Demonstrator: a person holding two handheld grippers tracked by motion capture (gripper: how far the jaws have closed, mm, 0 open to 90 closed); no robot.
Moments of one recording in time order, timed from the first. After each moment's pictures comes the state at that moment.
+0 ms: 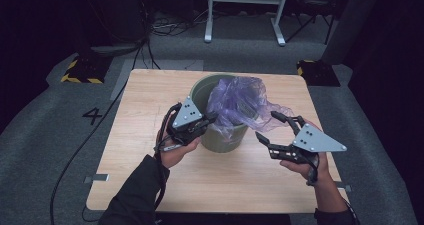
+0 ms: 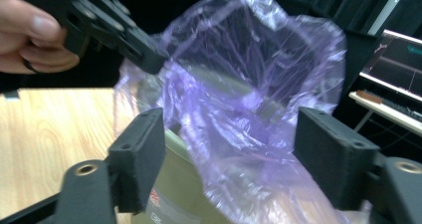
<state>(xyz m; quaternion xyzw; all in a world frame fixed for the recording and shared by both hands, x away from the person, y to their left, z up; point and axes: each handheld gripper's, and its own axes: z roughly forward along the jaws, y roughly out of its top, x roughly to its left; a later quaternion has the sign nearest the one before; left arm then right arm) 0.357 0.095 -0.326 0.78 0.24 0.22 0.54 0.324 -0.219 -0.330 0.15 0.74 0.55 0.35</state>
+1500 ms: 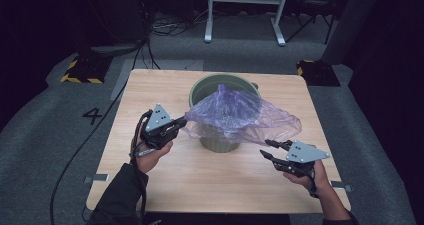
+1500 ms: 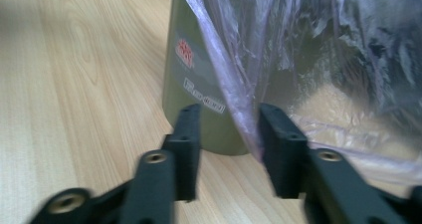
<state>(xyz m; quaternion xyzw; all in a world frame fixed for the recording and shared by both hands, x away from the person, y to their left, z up) 0.361 0.162 -0.364 0.78 0.31 0.23 0.49 0.332 -0.249 -0.411 0.14 0.83 0.47 0.27</state>
